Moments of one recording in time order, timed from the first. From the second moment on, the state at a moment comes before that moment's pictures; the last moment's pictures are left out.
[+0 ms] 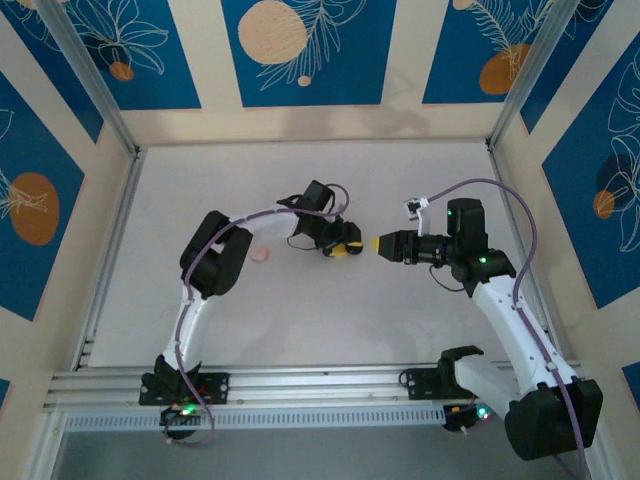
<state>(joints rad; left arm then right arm) -0.65 2.24 1.60 -0.36 0.62 -0.82 0.16 0.96 0.80 -0.50 -0.86 0.32</state>
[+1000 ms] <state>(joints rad) -0.36 1.13 0.95 -0.49 -0.12 -0.34 0.06 1.10 0.80 -0.35 -0.49 0.23</state>
